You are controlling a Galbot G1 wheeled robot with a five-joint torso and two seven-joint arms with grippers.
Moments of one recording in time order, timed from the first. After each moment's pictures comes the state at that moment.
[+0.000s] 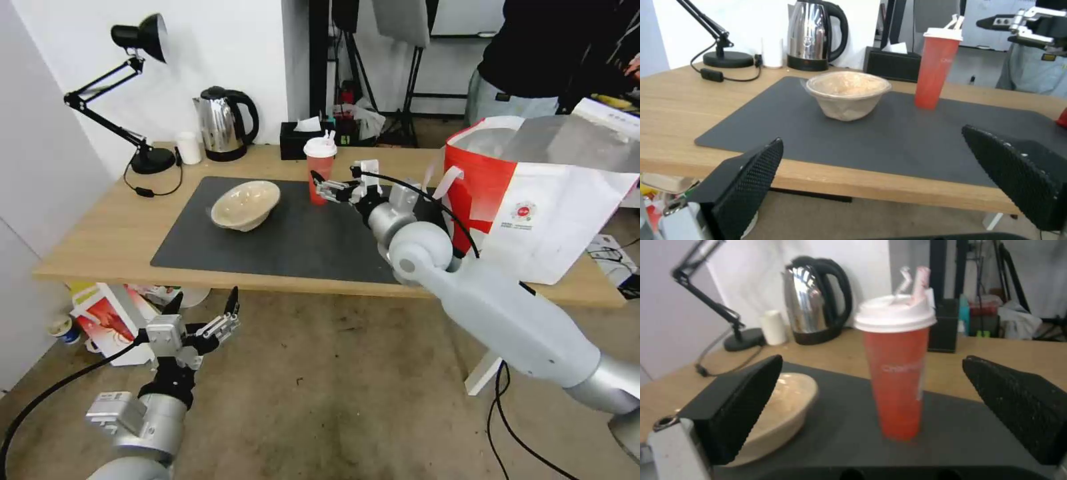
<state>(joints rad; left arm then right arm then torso) 1.84 -1.37 -0.54 -2.42 -0.37 0.10 -0.11 -0.32 0.98 -0.37 1.70 1.07 -0.19 0.40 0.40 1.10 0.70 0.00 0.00</state>
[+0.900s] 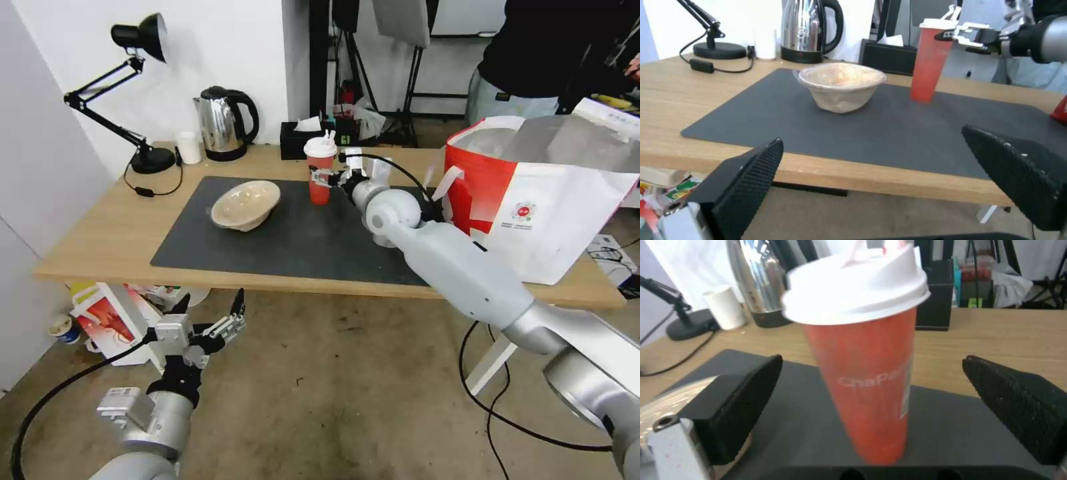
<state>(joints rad) 1.82 -1.36 -0.53 -2.41 -0.37 0.12 -0.11 -0.17 1.19 -0.40 1.29 1.09 -0.25 0.32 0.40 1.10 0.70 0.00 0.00</state>
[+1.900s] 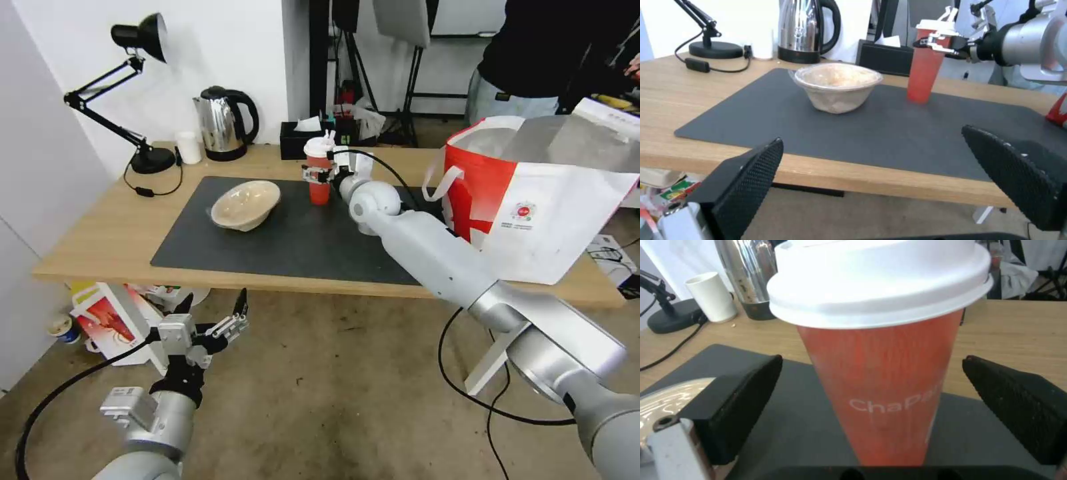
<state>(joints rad) 1.82 -1.37 -0.51 -2.41 -0.37 0.12 -0.11 -0.11 1.30 -0.41 1.12 1.05 -0.27 0.28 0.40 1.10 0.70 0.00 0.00</state>
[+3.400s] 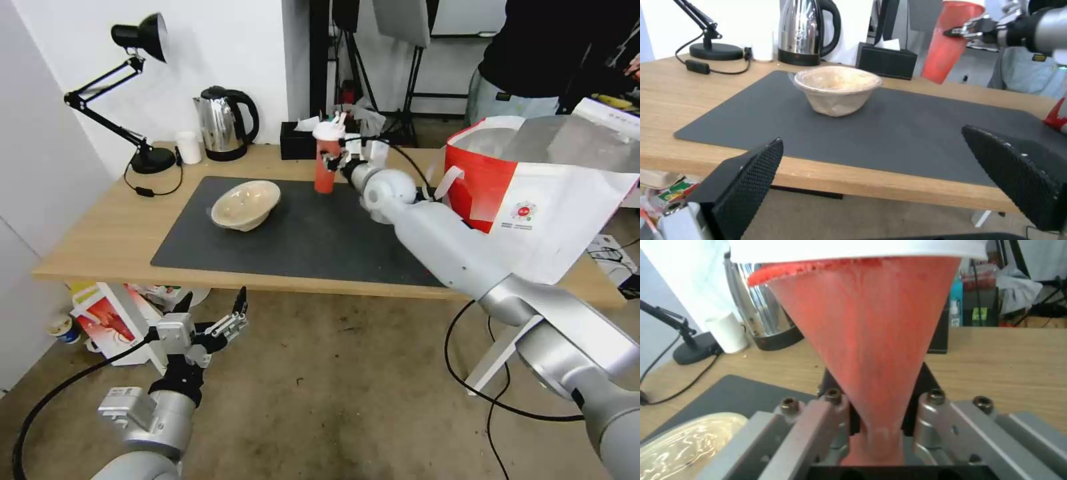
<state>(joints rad) 1.82 -1.37 -0.51 -2.41 -0.37 0.12 -0.11 -0.11 1.20 -0.34 1.20 1.11 -0.27 0.22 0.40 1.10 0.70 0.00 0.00</state>
